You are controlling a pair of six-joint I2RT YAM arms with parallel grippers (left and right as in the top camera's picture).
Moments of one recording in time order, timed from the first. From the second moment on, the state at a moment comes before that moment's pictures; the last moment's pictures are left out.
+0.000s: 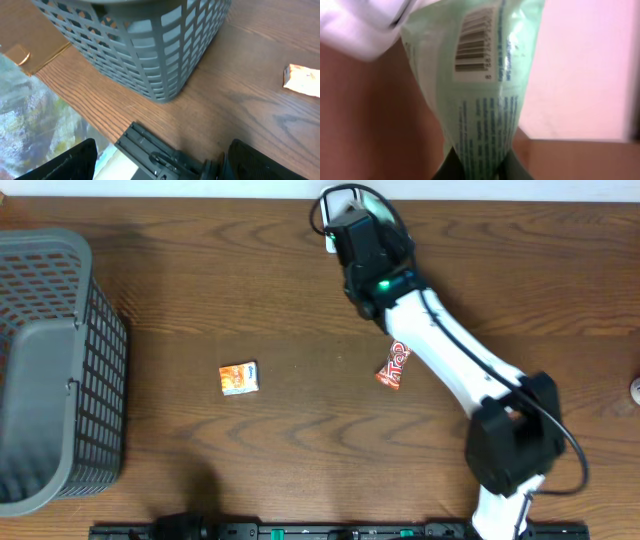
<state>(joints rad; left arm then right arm) 0.16 0.00 1.07 -1.70 -0.43 -0.17 0.55 1.98 1.64 -0.29 0.83 -0.63</state>
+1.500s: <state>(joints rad) 0.16 0.00 1.07 -1.70 -0.43 -0.17 0.52 2.62 1.93 0.82 1.02 -1.94</state>
